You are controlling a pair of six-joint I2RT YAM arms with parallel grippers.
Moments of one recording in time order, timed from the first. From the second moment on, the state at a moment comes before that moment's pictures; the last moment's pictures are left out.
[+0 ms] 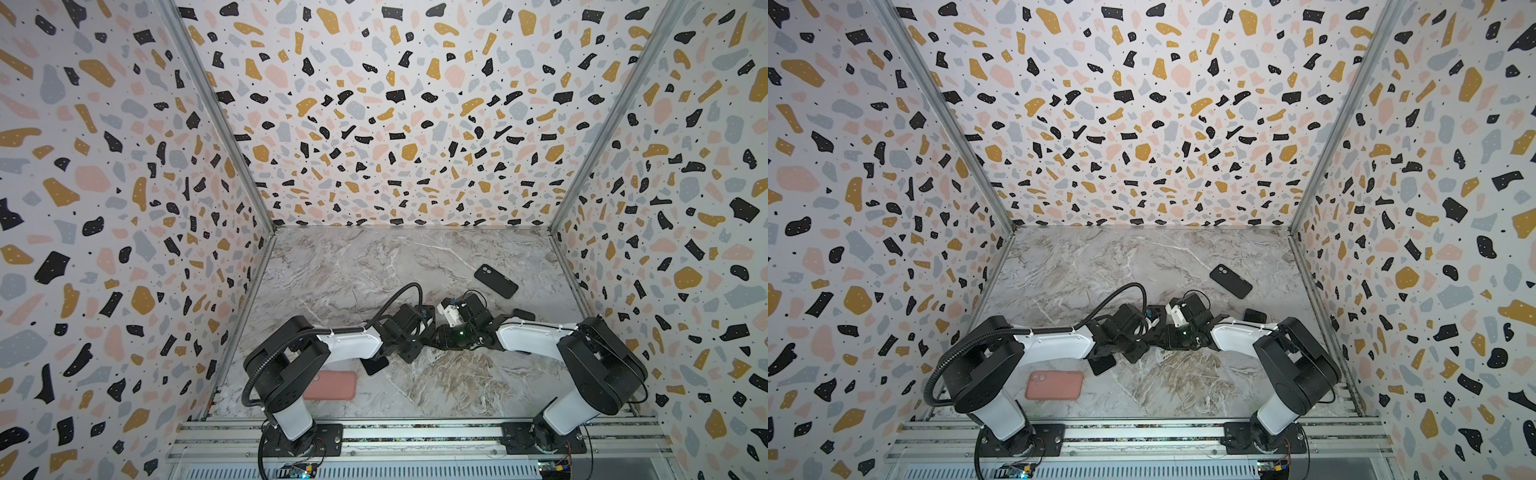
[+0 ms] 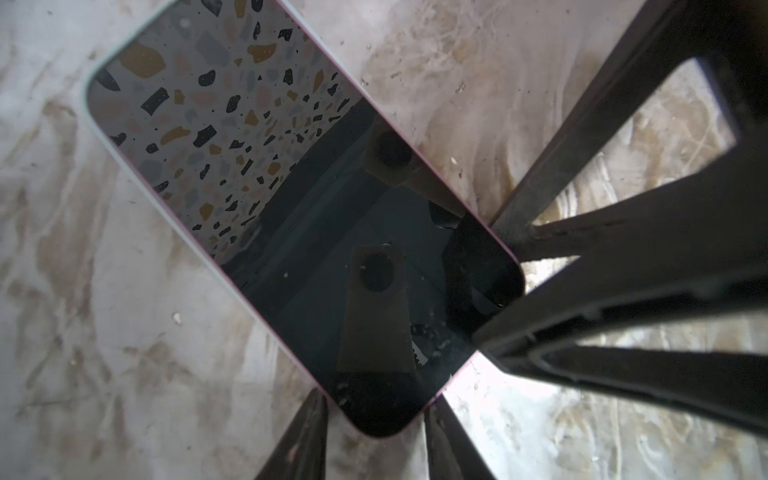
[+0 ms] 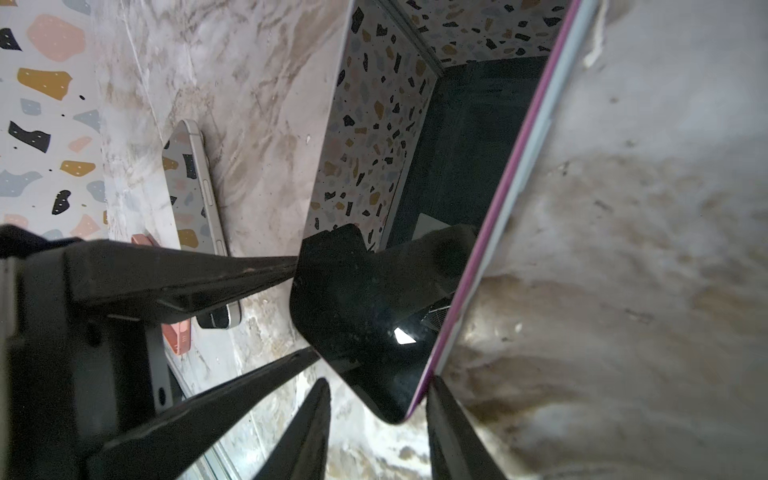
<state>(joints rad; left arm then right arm) -0.86 1.69 0.83 -0.17 0.07 -0.09 0.64 1.59 0.71 -0.09 -0.48 0.56</state>
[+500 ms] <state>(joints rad) -0.83 1.68 0.80 -0.12 0.16 -0.21 0.64 1.59 0.72 -0.11 -0.45 0.56</state>
